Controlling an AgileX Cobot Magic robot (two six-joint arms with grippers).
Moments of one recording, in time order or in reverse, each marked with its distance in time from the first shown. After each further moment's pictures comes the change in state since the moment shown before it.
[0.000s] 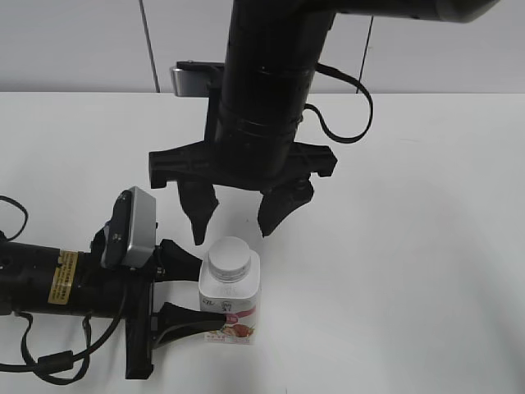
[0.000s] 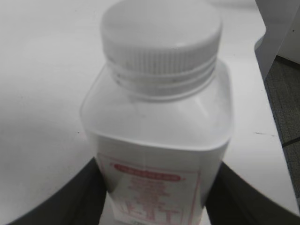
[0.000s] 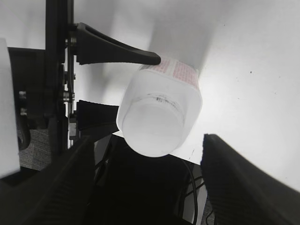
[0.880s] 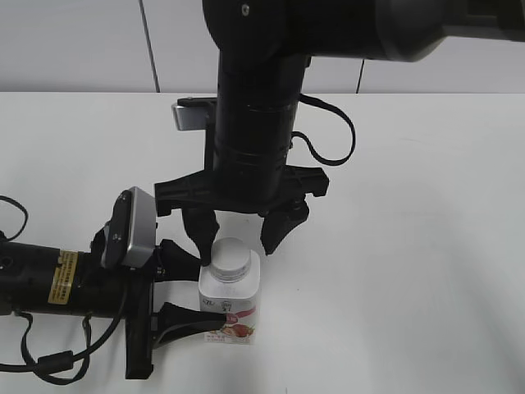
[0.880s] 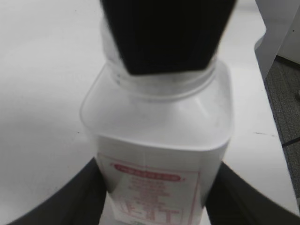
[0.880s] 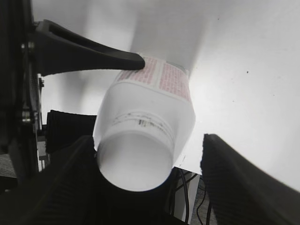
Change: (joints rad) left arm 0.000 0.000 0.000 0.000 0.000 0.000; right arm 0.000 0.078 0.000 -0.018 0.000 0.003
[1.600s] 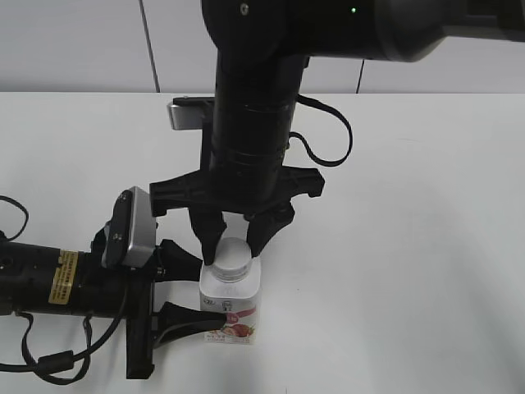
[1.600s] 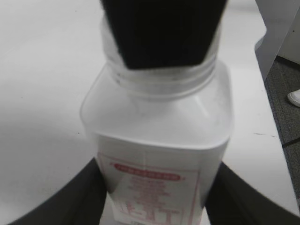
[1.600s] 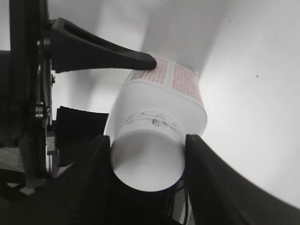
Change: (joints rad) left arm 0.000 0.000 0.000 -0.003 0.000 0.000; right arm 0.001 -0.001 0.000 0.007 -0.007 -0.024
